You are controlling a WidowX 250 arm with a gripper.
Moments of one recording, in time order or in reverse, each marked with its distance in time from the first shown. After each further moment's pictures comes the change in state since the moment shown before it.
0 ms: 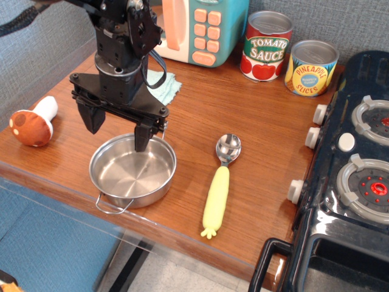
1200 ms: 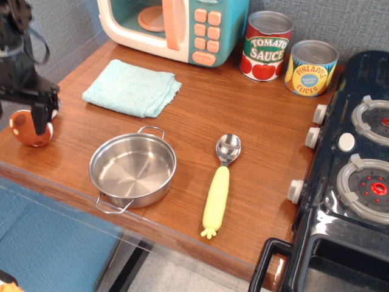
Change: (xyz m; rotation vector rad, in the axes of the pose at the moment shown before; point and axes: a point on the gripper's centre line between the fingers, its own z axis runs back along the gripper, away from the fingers) arm -0.023 0.134 -0.045 0.044 0.165 0.263
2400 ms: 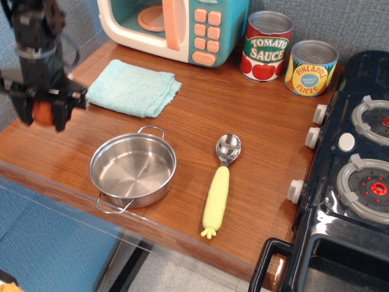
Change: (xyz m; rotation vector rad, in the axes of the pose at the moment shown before) arm 0.014 -0.038 0.018 -0.015 -0.055 -0.047
